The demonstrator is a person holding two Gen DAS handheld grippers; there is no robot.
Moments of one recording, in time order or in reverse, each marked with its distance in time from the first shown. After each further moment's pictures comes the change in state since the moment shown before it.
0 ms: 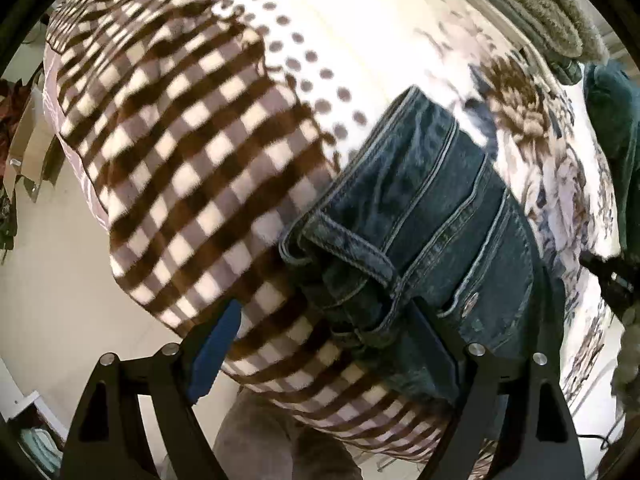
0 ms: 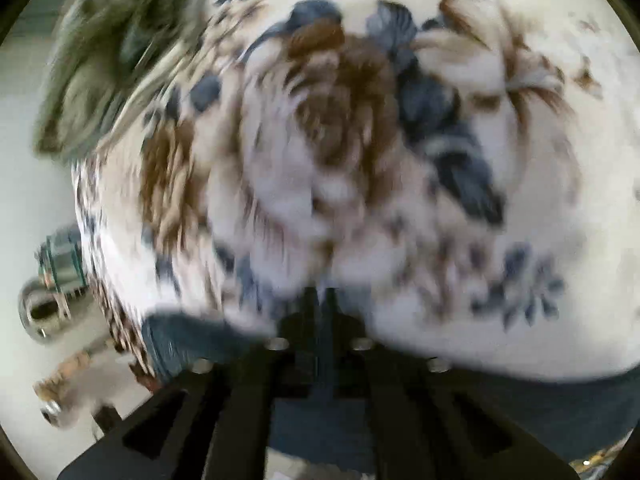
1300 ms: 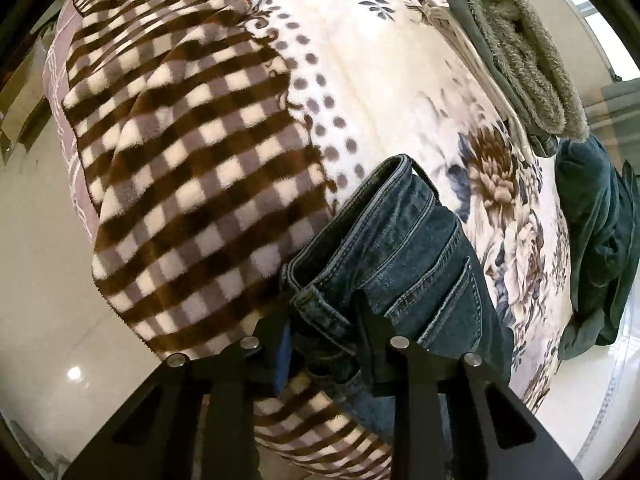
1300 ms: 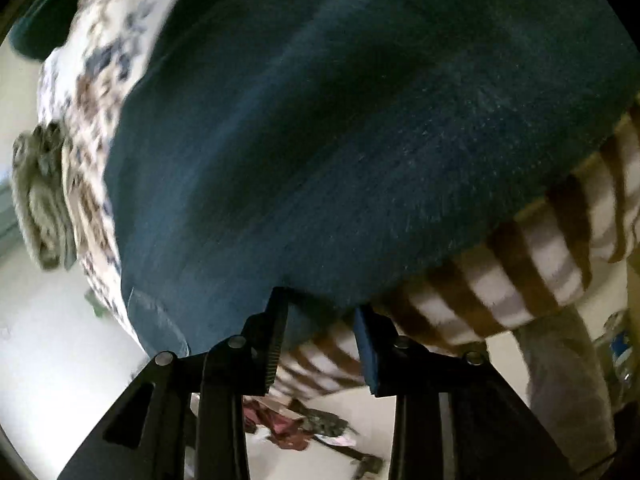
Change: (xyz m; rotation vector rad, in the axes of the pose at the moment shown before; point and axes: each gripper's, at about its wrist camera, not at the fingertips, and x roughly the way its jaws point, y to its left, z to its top) left arm -0.012 0.043 -0.002 -0.161 -0.117 -0.203; right arm 0.086 -0.143 -0.268 0.733 -0.101 0.252
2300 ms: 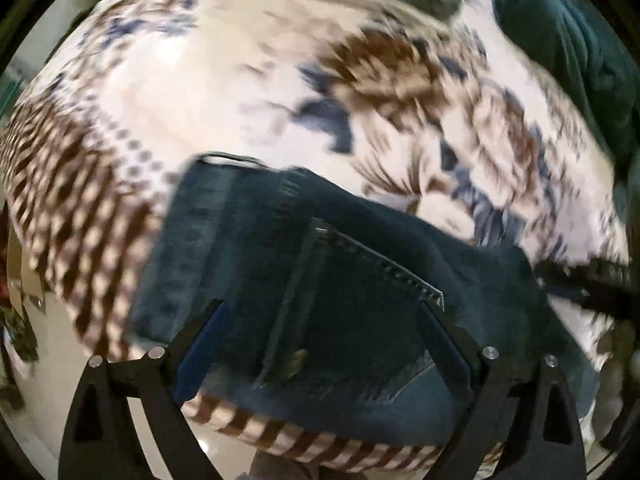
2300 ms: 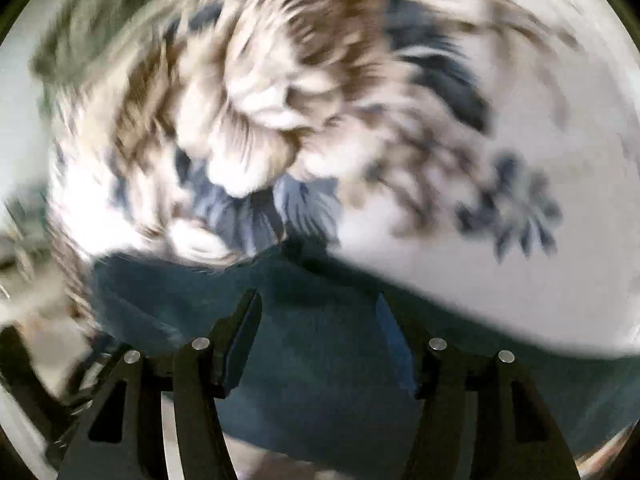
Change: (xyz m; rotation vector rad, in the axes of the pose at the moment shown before) left arm 0.042 -0.140 -0.041 0.533 0.072 0.220; right arm 0.048 0.271 0.051 -0.912 0.053 -0.436
